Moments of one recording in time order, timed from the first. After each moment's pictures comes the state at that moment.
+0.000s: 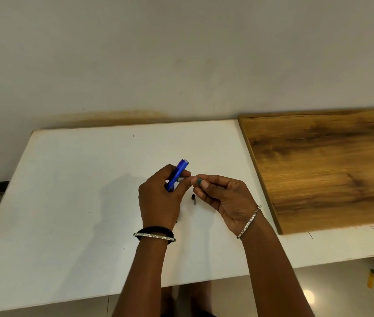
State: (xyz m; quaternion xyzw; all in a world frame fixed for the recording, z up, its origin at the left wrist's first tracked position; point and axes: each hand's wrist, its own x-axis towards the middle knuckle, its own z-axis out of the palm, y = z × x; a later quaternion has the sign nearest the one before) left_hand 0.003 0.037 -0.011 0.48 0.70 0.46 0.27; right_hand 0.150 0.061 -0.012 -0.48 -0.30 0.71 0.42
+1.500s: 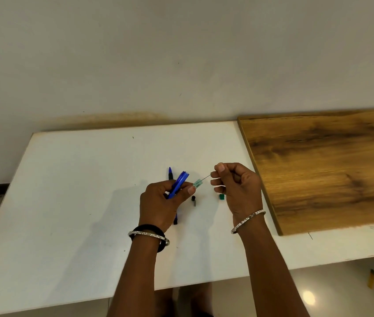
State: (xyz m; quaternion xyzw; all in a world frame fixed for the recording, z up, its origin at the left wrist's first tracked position) left_hand -0.005 0.033 -0.014 0.41 0.69 0.41 0.43; right_hand 0.151 0.074 -0.017 -0.58 -0.41 0.48 0.51
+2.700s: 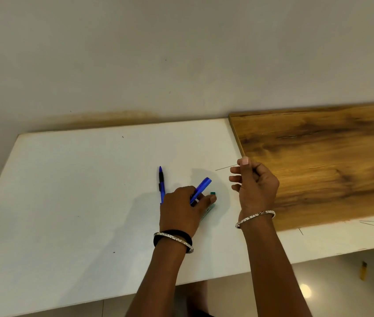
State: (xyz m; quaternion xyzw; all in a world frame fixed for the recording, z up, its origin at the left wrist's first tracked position) left_hand 0.048 0.034 -0.030 0.54 0.72 0.27 0.33; right_hand 0.178 0.076 -0.013 -0.64 -0.32 0.38 0.59
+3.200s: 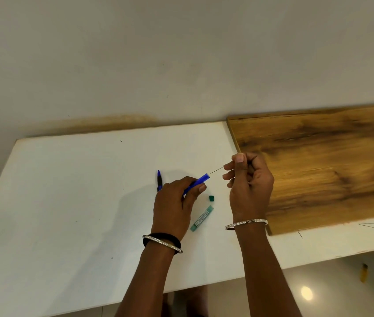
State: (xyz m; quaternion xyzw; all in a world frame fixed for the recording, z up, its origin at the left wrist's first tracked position) left_hand 0.035 0.040 -0.016 0.60 0.65 0.37 0.29; right_hand 0.165 0.073 0.003 -0.61 -0.44 0.28 0.60
